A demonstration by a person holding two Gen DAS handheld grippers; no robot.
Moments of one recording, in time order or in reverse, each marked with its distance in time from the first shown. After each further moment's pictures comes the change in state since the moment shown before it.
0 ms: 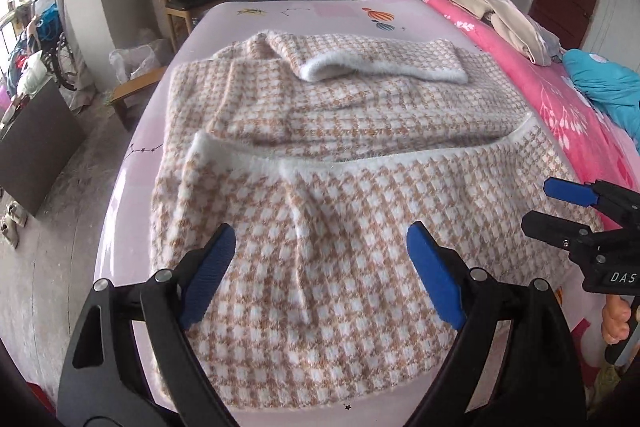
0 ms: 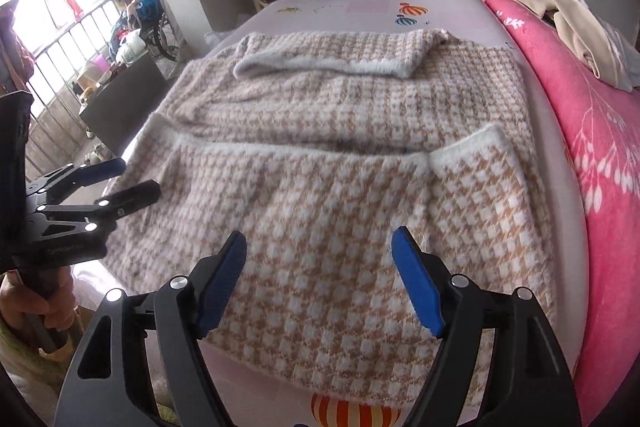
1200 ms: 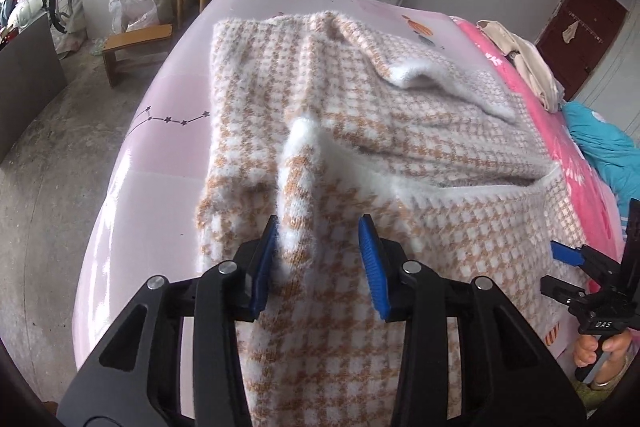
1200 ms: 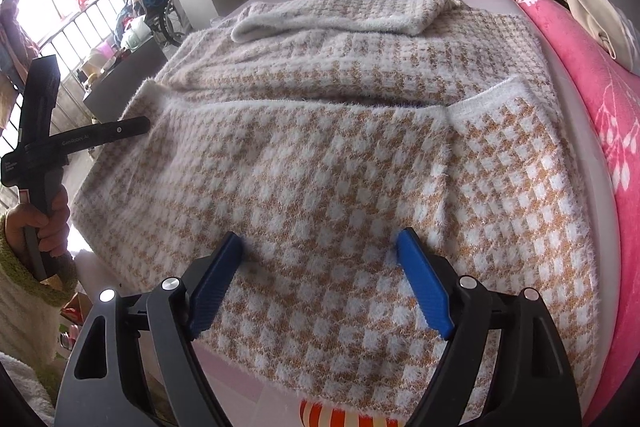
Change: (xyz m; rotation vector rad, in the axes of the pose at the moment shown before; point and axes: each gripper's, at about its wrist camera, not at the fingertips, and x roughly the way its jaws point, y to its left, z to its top) left arm 0.045 0.090 0.010 -0.164 0.029 -0.169; right arm 0.025 -0.007 -0.019 -0.012 0.036 0.035
